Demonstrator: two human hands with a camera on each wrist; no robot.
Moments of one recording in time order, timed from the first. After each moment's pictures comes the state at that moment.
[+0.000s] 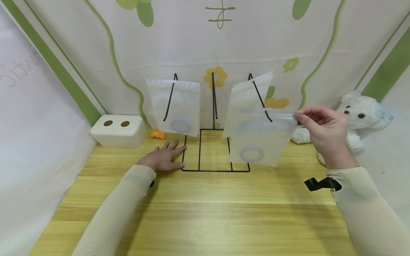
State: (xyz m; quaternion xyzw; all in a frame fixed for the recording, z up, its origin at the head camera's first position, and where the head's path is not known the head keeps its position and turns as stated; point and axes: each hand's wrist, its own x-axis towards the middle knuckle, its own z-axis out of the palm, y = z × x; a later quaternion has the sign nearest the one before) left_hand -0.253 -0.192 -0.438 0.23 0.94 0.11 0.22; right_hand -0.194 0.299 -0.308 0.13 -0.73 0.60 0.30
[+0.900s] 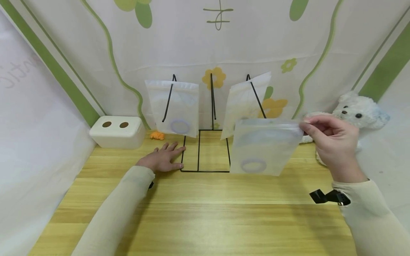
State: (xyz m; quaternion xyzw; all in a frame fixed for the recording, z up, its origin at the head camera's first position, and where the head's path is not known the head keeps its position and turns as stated) left_hand -0.254 -0.192 -0.437 0.23 0.94 0.12 0.22; right_hand -0.165 0.297 -0.313 0.22 -0.62 0.68 0.32
